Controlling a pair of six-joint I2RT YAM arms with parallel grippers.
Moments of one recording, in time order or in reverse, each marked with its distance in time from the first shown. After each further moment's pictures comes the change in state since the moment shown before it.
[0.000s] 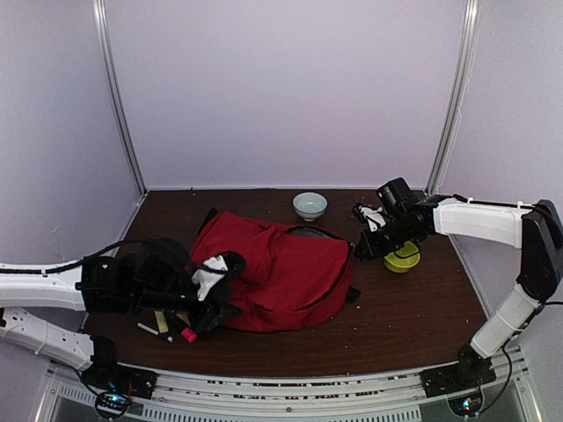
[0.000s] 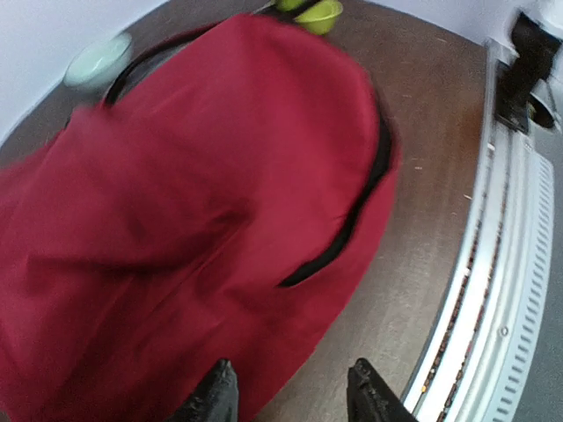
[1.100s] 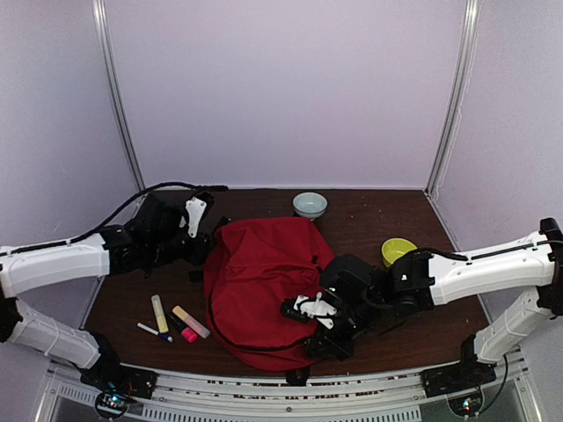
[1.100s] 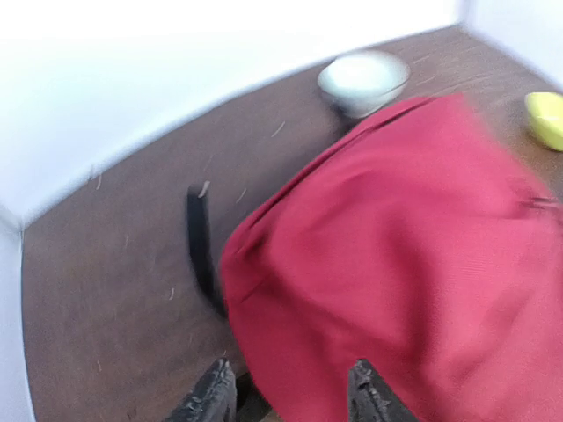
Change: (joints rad) left arm 0.408 0.181 0.096 0.146 -0.214 -0.015; right arm 0.743 -0.126 -0.132 0.018 -0.088 0.010
